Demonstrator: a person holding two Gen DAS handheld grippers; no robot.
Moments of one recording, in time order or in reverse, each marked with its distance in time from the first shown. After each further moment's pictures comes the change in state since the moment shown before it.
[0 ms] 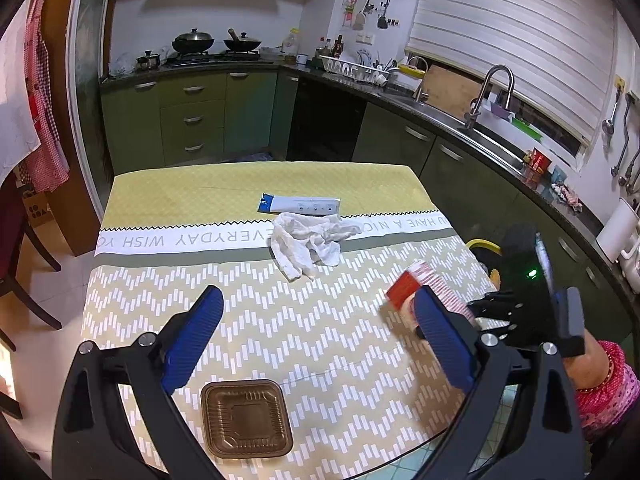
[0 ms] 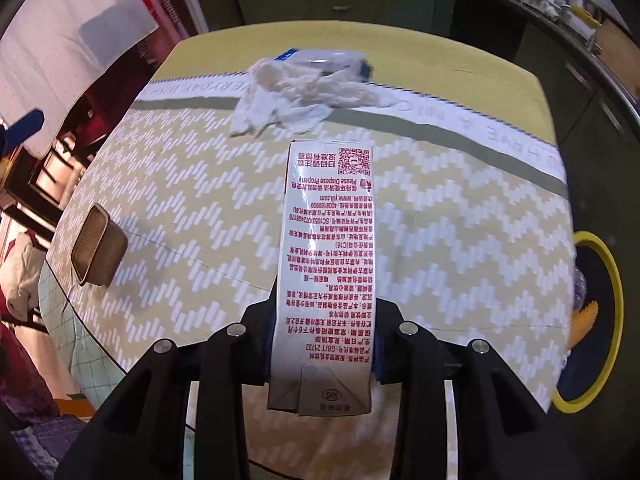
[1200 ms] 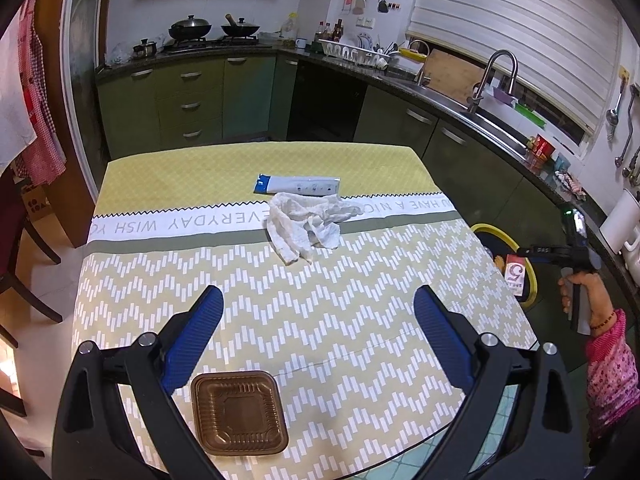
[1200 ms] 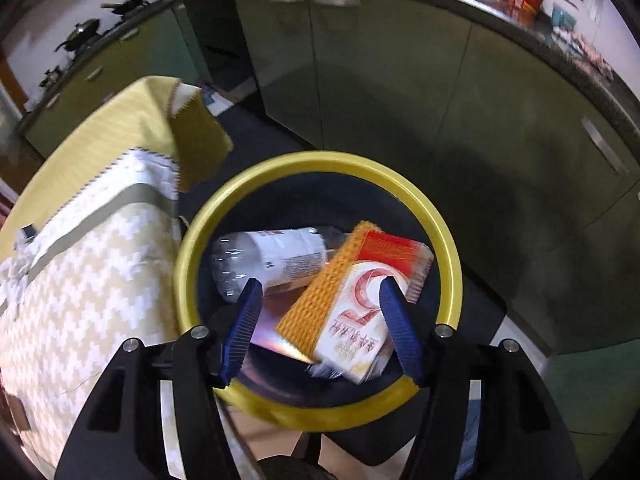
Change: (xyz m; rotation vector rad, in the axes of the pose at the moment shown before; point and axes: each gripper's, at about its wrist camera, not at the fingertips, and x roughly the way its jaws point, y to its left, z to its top) left arm 0.017 0.001 -0.008 0.004 0.058 0.005; right arm -0.055 -0.304 -0.083 0.650 -0.096 -0.325
